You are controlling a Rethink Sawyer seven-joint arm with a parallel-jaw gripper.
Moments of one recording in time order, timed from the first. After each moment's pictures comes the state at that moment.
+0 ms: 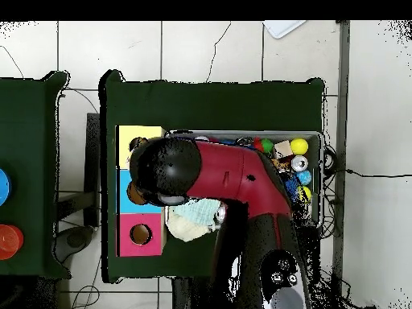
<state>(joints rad) -0.19 -0.91 0.09 1.58 0.06 1.04 1.64</state>
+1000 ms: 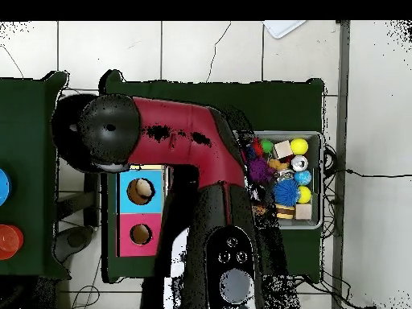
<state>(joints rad) -0.04 -0.84 0.04 1.33 0.17 1.08 1.95</state>
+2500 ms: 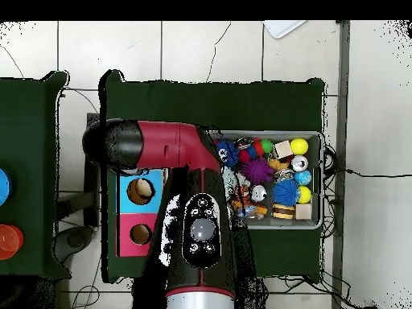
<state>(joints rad) 0.03 -0.62 -0.05 1.36 0.08 0.86 2.04</state>
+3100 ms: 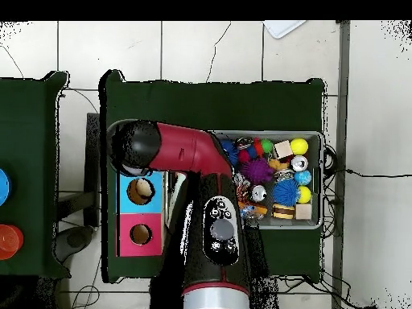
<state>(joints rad) -0.02 -0.63 -0.01 1.43 0.21 0.86 2.04</state>
